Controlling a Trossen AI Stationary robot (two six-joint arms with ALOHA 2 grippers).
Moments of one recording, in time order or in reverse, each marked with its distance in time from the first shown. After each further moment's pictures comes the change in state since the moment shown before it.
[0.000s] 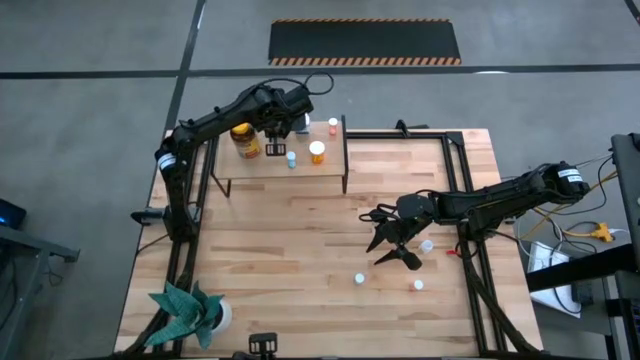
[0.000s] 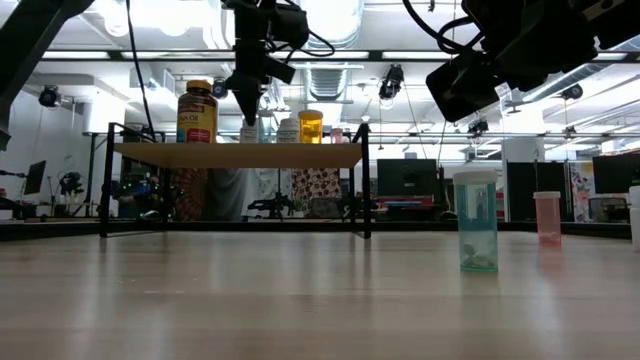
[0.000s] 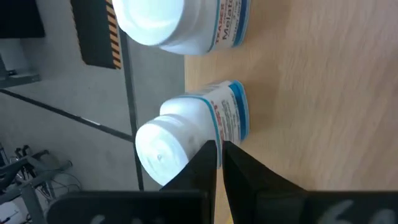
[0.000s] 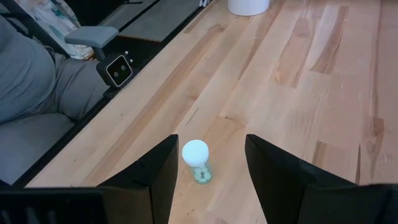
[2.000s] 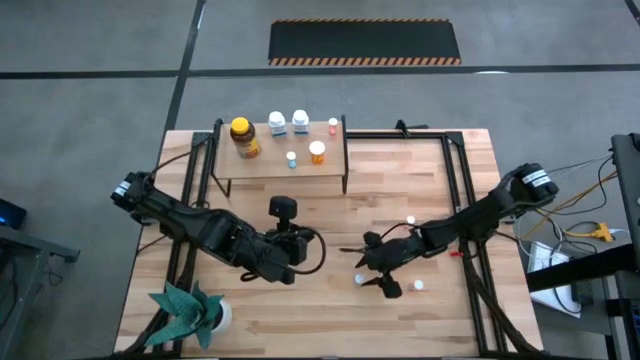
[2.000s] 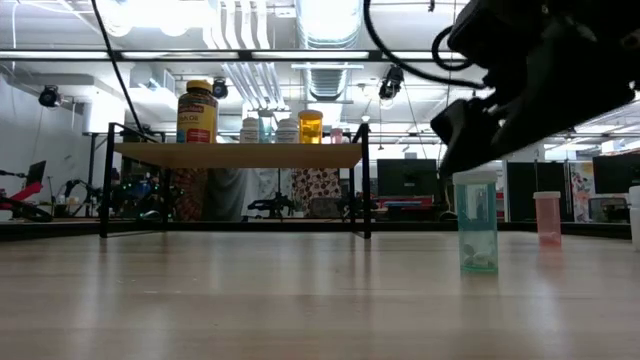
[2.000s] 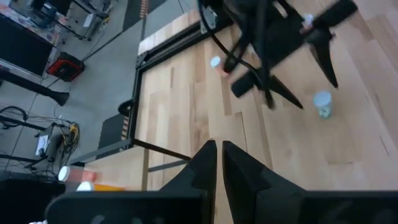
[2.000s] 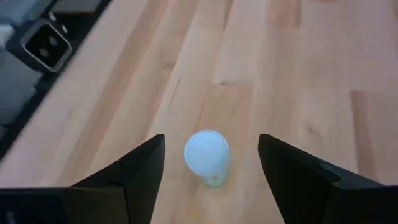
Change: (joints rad) left arm -0.990 -0.285 -0.310 0.539 -0.233 -0.425; right arm 0.278 0.322 0.074 0.107 0.438 0.272
